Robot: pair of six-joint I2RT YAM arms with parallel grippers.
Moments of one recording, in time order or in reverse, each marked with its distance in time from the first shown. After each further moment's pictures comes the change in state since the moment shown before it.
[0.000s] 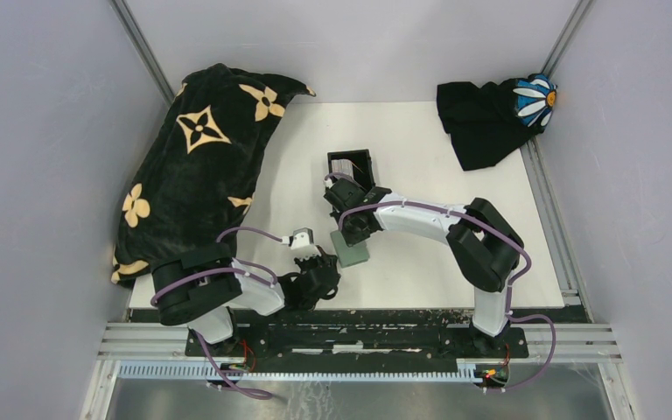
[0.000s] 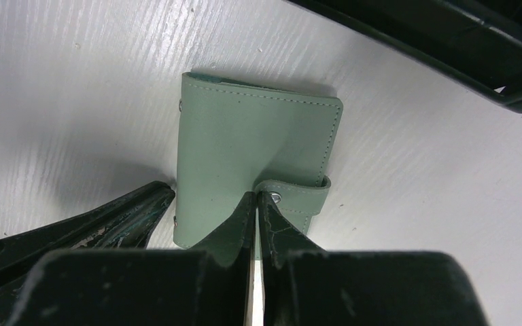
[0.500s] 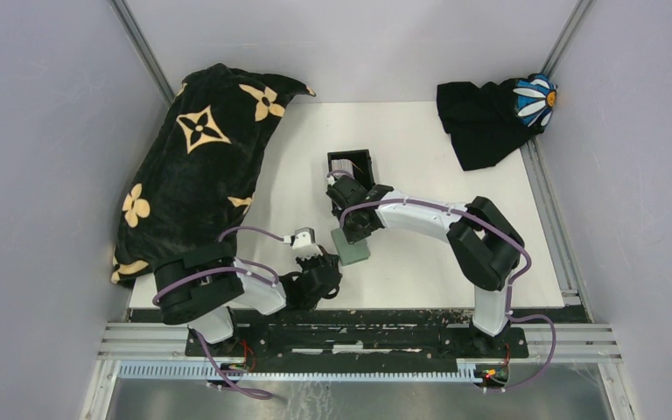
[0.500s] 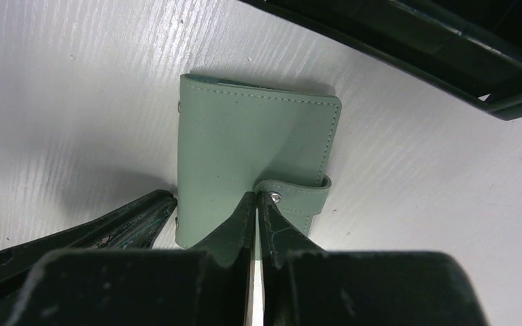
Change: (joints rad) left arm 0.000 0.017 0.015 0.008 0.000 -0.001; right arm -0.021 0.002 0.001 0.008 -0.013 0.000
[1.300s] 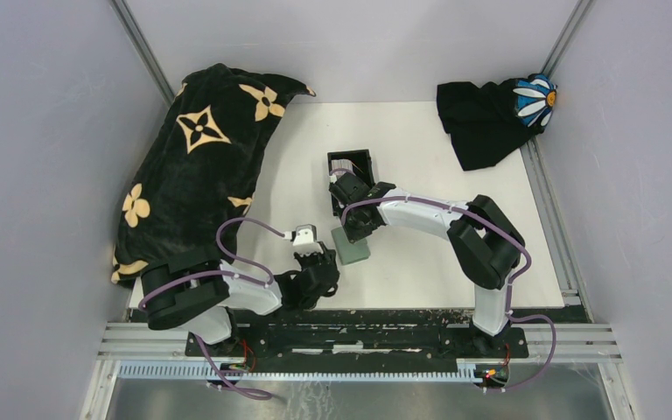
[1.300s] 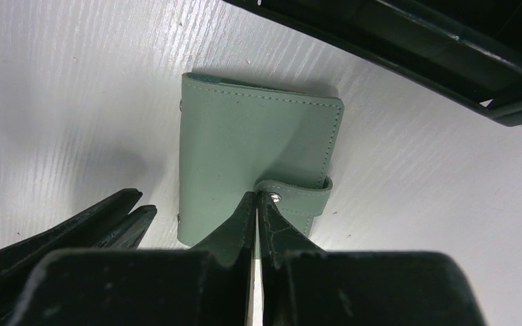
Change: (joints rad) left arm -0.005 -0.084 0.006 -0.067 -0.064 0.148; right arm -0.026 0.004 0.004 0.000 -0.047 0.000
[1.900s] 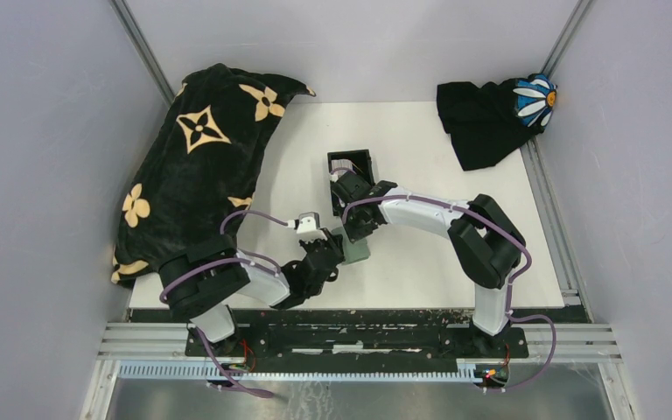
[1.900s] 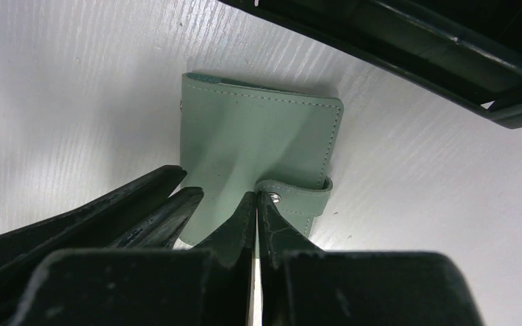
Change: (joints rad) left arm 0.099 0.107 0.041 0.276 0.060 0.125; right arm -0.011 0.000 0.000 0.000 -0.023 0.000
